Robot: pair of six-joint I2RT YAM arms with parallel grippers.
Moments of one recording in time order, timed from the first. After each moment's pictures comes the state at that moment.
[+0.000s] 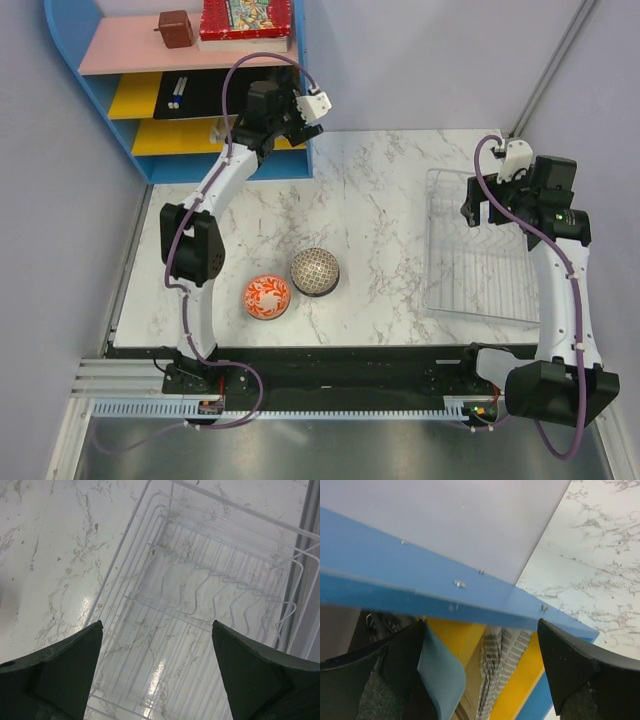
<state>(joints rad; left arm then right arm) -0.33 2.13 2.02 -0.20 0.25 0.88 -0.20 1.14 1.23 -0.76 -0.35 -0.26</state>
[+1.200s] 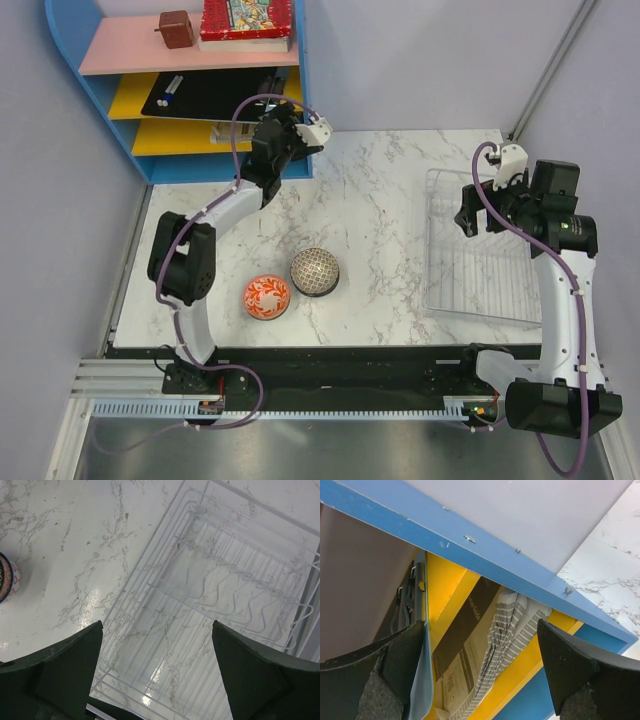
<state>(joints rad) -0.39 1.93 1.49 0.36 -0.04 0.92 -0.17 1.08 1.29 -0.90 -0.42 -0.30</state>
